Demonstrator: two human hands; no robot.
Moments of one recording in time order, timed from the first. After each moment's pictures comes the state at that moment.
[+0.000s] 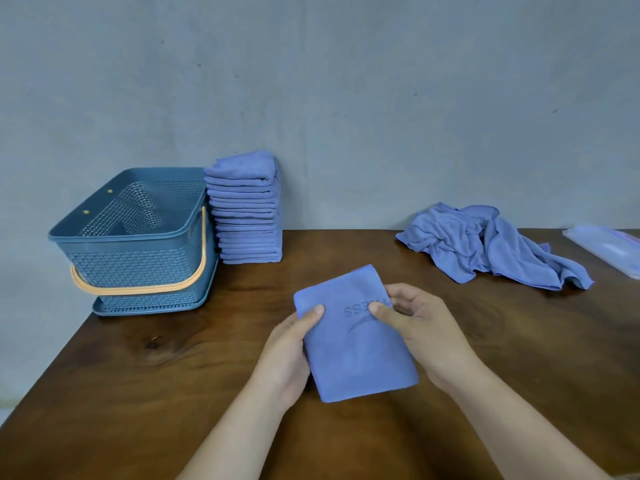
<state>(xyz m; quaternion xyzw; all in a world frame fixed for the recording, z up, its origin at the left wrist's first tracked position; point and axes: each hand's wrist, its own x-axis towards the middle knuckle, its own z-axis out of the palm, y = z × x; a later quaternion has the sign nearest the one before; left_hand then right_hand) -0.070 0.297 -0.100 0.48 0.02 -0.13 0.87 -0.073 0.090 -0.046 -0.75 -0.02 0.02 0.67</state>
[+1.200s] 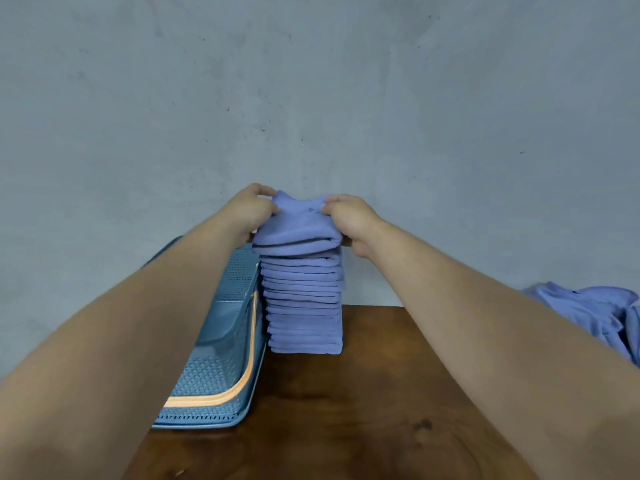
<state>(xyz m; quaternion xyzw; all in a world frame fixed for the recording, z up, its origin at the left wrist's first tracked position) 0.234 0.499 0.103 0.83 0.11 0.11 0.54 0.265 0.310 0.084 -0.76 -0.08 0.05 0.64</state>
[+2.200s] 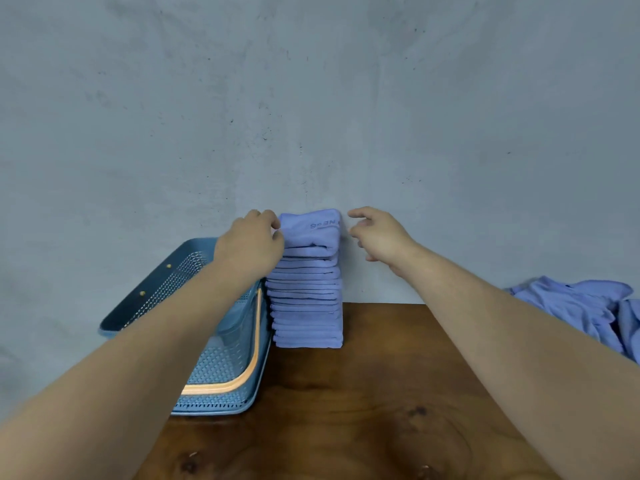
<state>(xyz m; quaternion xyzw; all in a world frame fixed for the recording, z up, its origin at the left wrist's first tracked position) 0.186 0.493 0.063 0.96 0.06 0.23 0.12 0.259 0.252 0.055 -0.82 -0.12 -0.03 0.55</state>
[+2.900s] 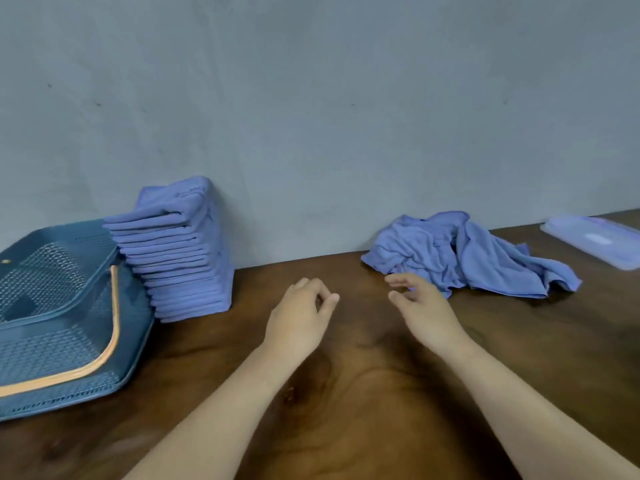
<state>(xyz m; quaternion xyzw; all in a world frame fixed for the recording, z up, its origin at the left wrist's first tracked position) 0.101 0.217 -0.089 0.94 -0.12 0.13 0.28 0.095 -0.025 -0.110 -0.82 0.00 -0.11 0.56</state>
